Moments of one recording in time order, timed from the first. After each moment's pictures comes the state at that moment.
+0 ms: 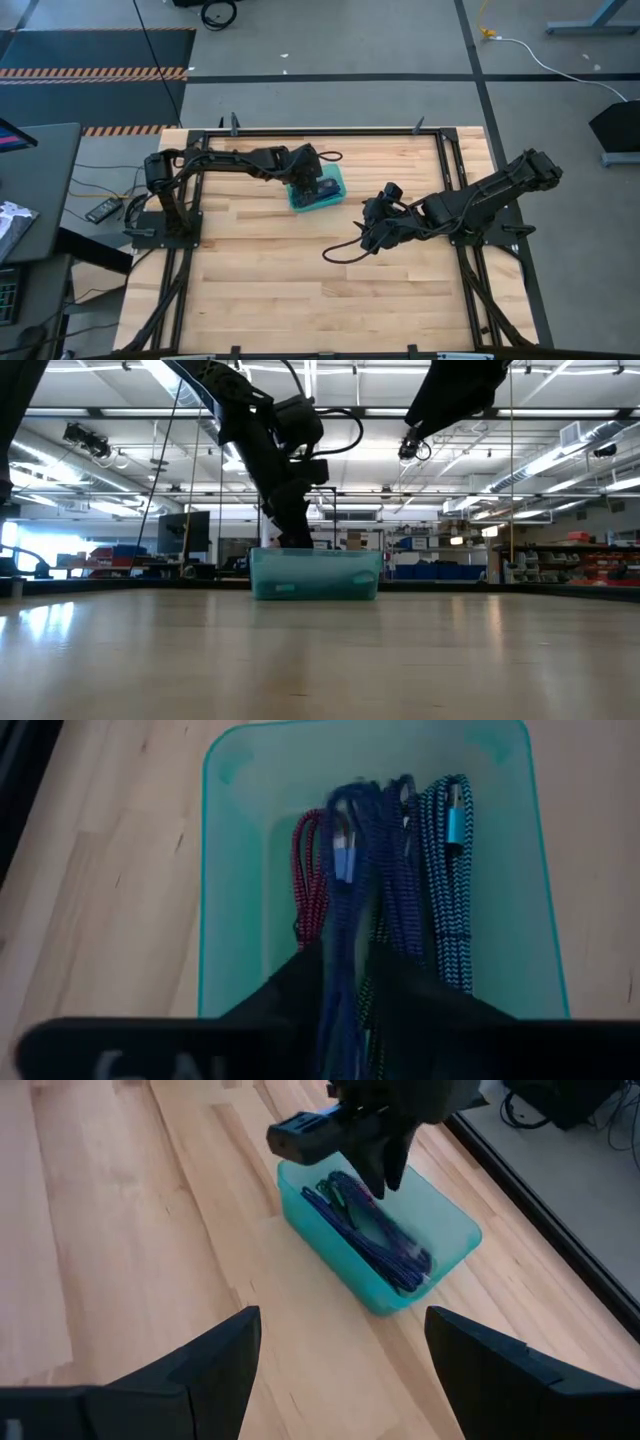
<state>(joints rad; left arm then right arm) 0.29 1.81 1.22 -0.39 -0.06 0.12 0.36 1.39 1.12 -0.67 0.67 0.55</state>
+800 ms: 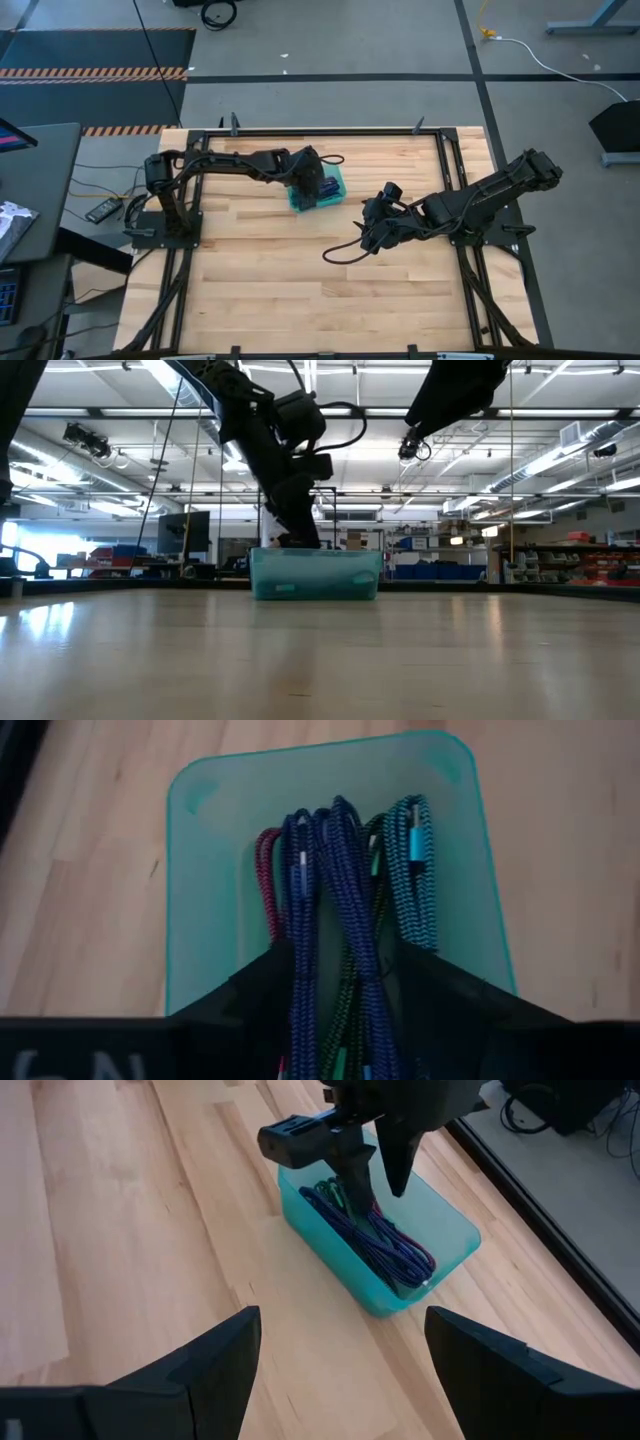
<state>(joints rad) 0.27 1.81 1.22 -0.36 -0.03 0.14 0.36 1.39 1.12 -0.67 0.67 0.52</state>
